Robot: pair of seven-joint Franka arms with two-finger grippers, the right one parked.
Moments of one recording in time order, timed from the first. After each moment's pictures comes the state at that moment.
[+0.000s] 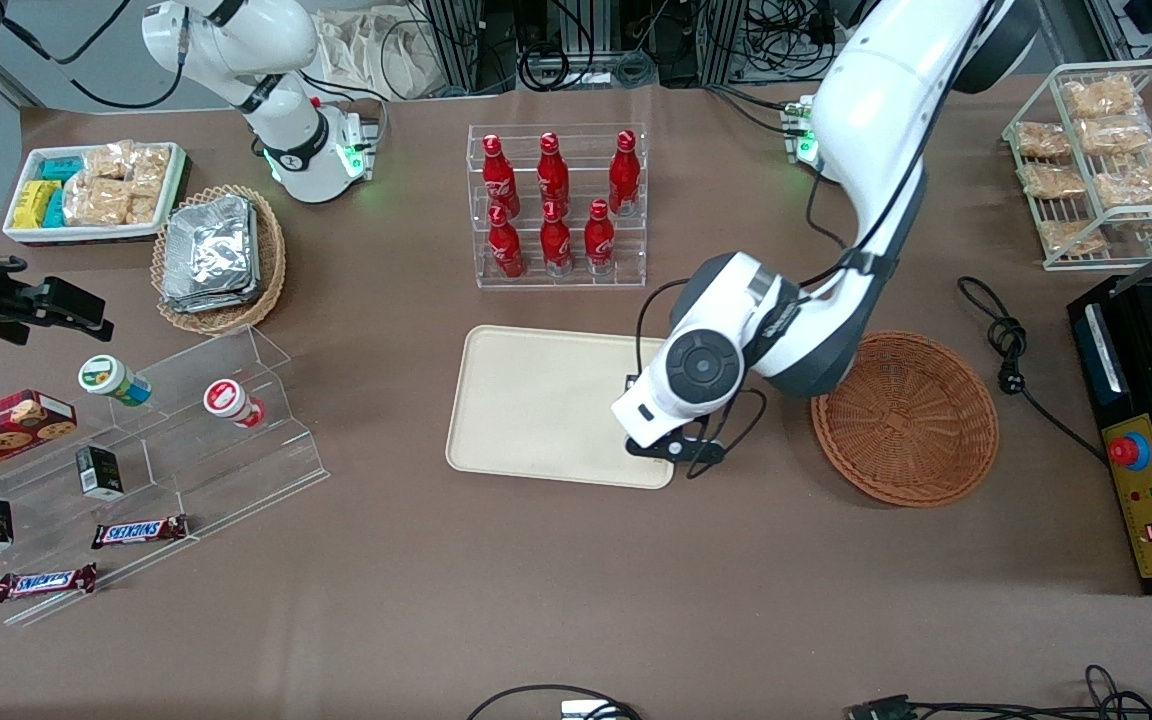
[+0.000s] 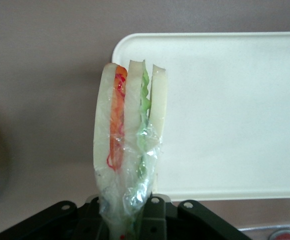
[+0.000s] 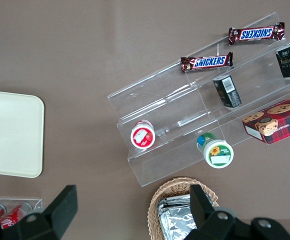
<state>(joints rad) -0.42 0.72 -0.23 -1.34 0.01 1.82 -0.49</state>
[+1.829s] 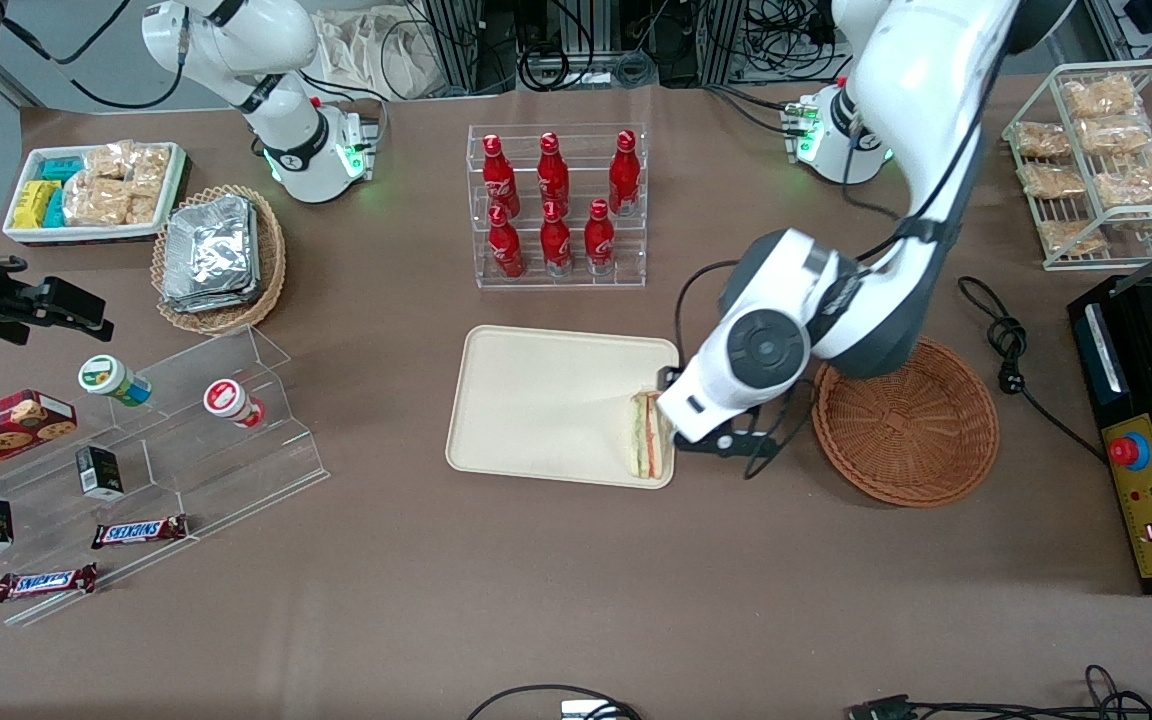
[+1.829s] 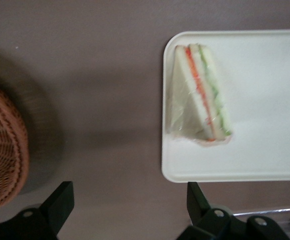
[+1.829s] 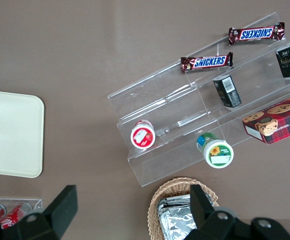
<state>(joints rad) -0.32 0.47 -0.23 -1.57 0.01 1.83 -0.39</state>
